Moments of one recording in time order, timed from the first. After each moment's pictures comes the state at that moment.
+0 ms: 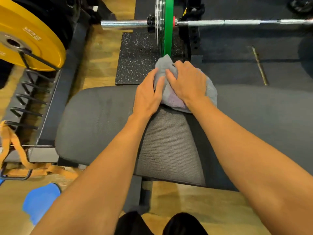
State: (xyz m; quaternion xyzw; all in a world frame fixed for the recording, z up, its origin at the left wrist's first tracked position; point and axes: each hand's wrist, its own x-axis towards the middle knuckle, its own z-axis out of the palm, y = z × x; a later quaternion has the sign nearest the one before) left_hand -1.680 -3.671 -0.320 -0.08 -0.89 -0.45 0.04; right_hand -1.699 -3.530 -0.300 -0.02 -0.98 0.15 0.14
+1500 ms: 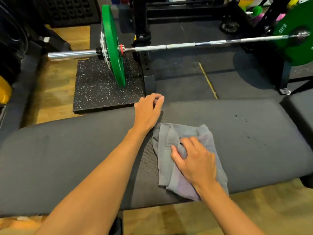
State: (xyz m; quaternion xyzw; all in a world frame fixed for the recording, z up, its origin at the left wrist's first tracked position) left_hand -1.669 -3.499 -0.301 -0.15 -0.89 -0.42 -0.02; right_hand -1.486 -3.396 -0.295 -0.11 -0.96 0.14 0.21
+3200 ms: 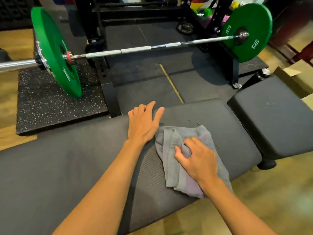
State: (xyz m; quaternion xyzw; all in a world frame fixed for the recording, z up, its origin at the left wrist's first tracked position) left_hand -1.641 -3.367 -0.310 -0.26 -0.91 -0.31 -0.04; right_hand -1.465 -3.266 -0.290 -0.21 -0.95 0.12 0.19
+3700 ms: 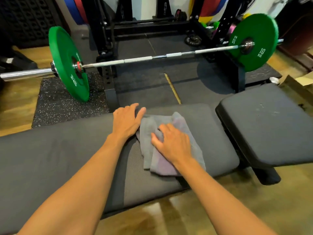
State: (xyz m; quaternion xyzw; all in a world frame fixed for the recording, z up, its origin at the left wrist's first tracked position) left_hand -1.628 -3.344 -0.298 -0.19 -0.95 -0.24 -0.02; right_hand -1.486 -3.218 -0.286 -0.11 -0.97 0.18 0.13
